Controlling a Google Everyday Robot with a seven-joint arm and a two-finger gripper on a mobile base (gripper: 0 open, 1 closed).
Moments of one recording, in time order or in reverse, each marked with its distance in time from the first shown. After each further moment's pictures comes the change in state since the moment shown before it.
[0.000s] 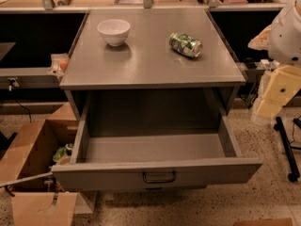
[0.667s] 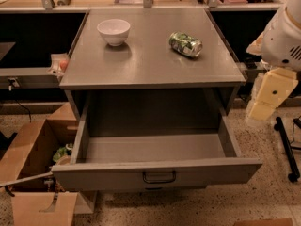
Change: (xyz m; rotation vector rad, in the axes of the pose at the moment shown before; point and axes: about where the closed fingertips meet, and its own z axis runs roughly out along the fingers) arm -0.002 0.003 0.010 -0.026 0.029 0.051
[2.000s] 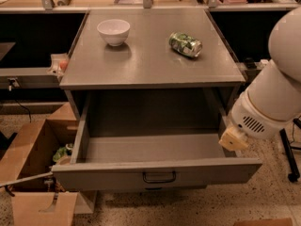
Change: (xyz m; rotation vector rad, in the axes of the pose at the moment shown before) arm 0.012 0.075 0.102 -0.094 0.032 0.424
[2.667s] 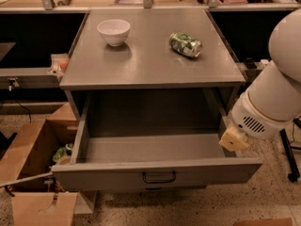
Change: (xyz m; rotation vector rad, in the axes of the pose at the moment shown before) arm 0.001 0.001 0.002 -0.002 0.001 0.000
